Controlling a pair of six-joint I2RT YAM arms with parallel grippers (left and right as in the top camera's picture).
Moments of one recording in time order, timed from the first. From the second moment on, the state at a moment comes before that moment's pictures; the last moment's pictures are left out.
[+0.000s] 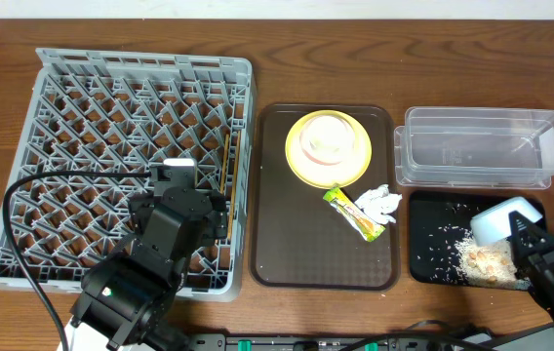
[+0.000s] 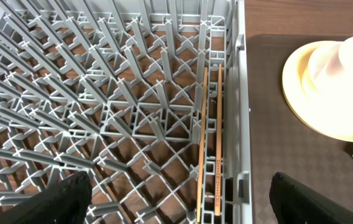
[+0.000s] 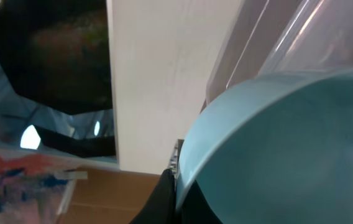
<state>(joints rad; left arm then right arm) -0.54 0.81 0.89 -0.90 -0.42 -0.38 -1.19 1.22 0.48 -0.63 -1.53 0.08</state>
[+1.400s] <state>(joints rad) -0.54 0.81 0.89 -0.90 -0.42 -0.38 1.04 1.45 0.90 -0.49 -0.01 0.57</state>
